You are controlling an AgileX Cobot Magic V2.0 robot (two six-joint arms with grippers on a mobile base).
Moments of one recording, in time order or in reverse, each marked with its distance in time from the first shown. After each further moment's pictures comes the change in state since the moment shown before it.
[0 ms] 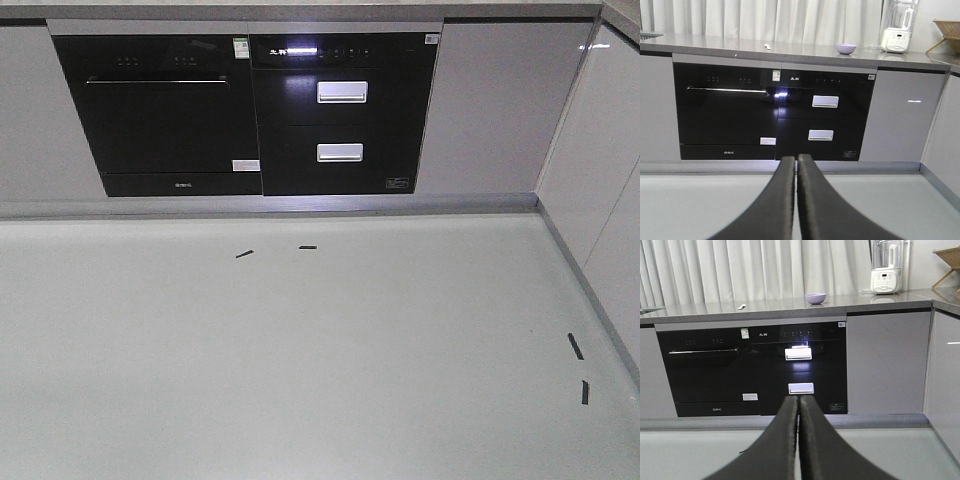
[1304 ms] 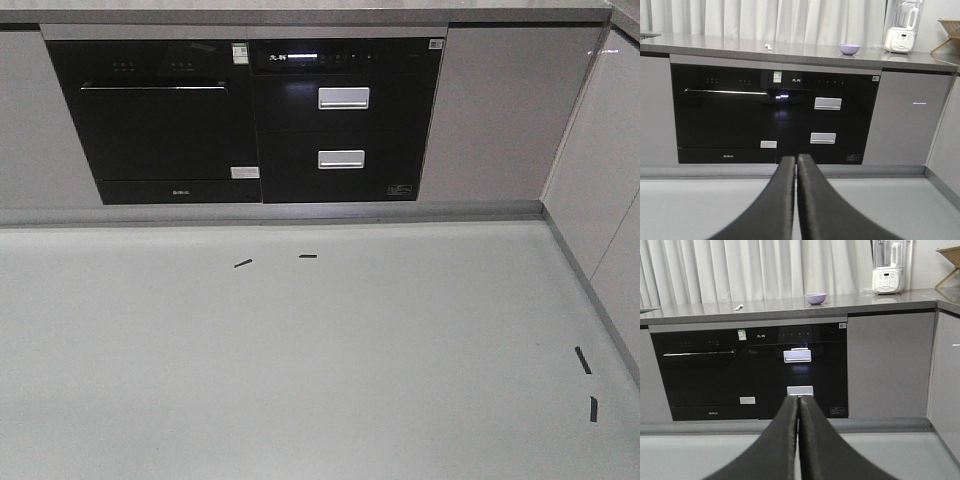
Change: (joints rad) left arm 0.000 0.000 0.000 0.000 0.000 0.000; right arm 0.000 0.000 0.000 0.000 0.000 0.000
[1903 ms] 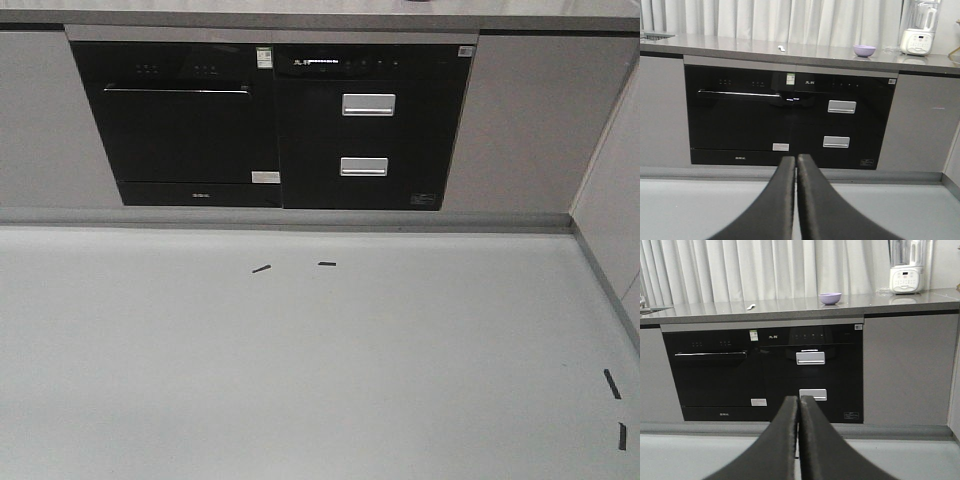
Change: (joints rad) left arm 0.000 0.000 0.000 0.000 0.000 0.000; right arm 0.000 0.000 0.000 0.000 0.000 0.000
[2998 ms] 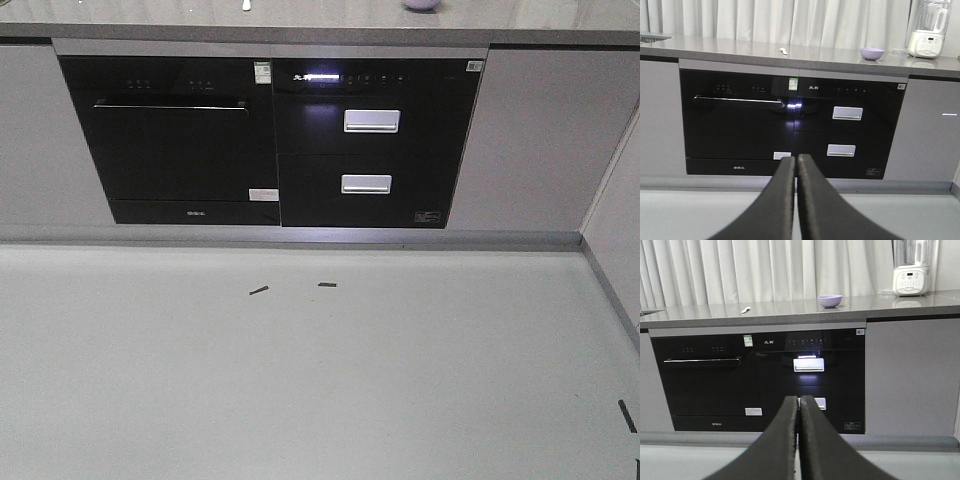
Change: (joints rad) left arm 0.000 0.000 0.000 0.000 0.000 0.000; right arm 0.000 0.000 0.000 0.000 0.000 0.000
